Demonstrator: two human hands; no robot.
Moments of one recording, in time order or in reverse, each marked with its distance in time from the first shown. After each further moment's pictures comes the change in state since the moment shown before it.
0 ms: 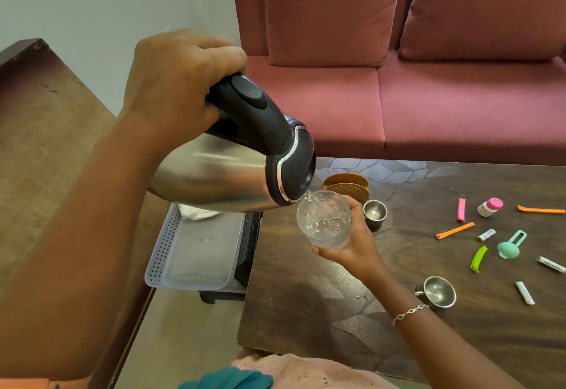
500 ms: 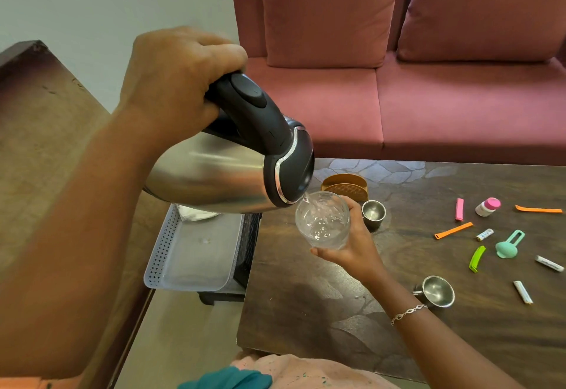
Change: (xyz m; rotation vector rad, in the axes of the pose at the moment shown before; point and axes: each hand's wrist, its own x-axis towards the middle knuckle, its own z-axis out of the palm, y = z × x) left_hand 0.003 0.002 -0.005 -0.002 -0.028 0.018; right_hand -0.001 0.001 0.000 0.007 -0.003 -0.003
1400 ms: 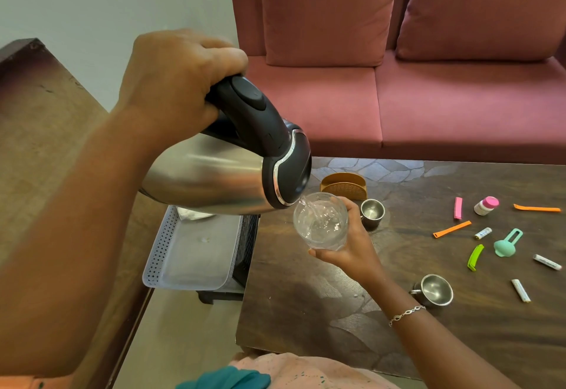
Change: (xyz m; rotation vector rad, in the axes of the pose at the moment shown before) left_hand 0.000 0.003 -0.002 0.024 -0.038 0.044; right_hand -0.004 -0.001 0.002 -0.004 -0.007 0.017
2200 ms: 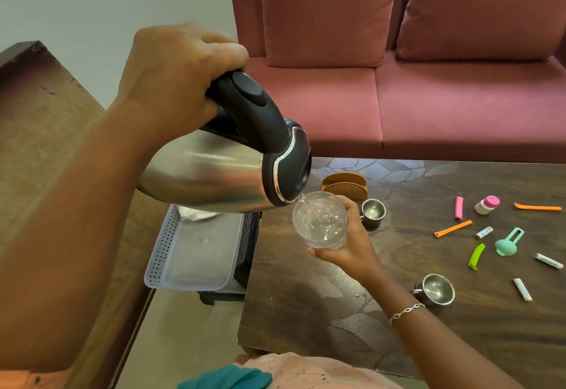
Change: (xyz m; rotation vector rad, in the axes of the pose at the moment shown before) left_hand 0.001 -0.007 0.002 0.025 0.014 0.007; right_hand 0.000 0.002 0.003 -0.004 0.002 -0.005
